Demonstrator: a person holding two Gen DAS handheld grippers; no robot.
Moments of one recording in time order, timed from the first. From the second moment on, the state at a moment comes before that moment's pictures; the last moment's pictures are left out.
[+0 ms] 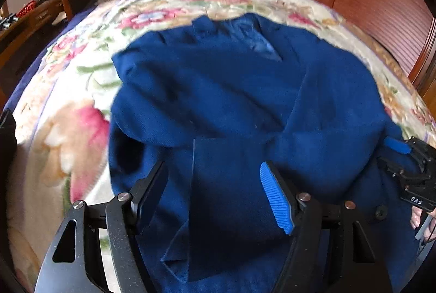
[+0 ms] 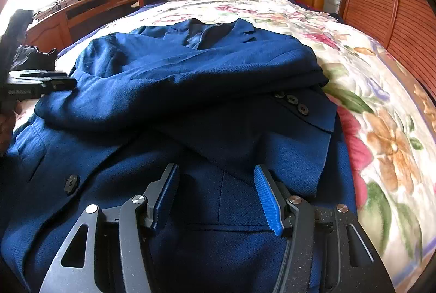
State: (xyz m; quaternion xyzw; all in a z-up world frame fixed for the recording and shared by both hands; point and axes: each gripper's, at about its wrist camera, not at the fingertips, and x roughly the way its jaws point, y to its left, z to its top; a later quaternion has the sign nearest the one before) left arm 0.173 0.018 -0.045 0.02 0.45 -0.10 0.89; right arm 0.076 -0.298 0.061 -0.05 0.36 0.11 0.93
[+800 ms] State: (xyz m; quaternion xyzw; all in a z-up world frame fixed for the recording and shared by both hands) left arm 0.124 0.011 -0.018 0.06 0.39 -0.11 0.91; right arm 0.078 -0.296 0.060 -0.06 0.36 0.10 0.93
